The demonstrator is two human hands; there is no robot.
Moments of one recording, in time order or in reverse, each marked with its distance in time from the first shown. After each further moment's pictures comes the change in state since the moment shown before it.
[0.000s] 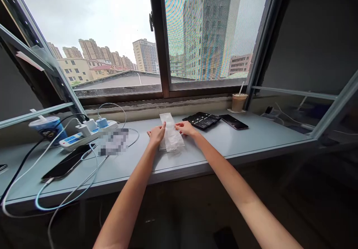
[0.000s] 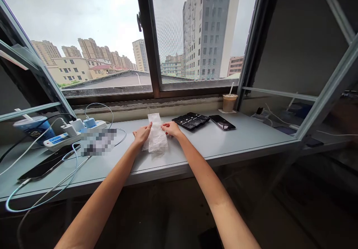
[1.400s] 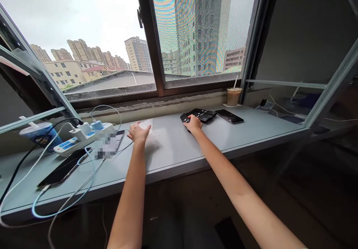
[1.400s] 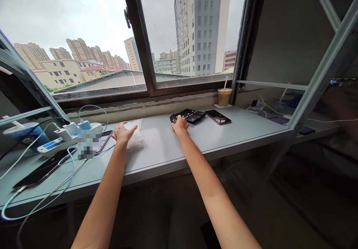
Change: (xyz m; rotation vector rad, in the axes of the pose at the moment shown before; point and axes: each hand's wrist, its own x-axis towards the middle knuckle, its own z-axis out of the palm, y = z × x) left_hand 0.000 -0.023 -0.035 0.069 0.284 -0.235; right_hand -0.002 0.014 -0.026 -0.572 0.466 0.248
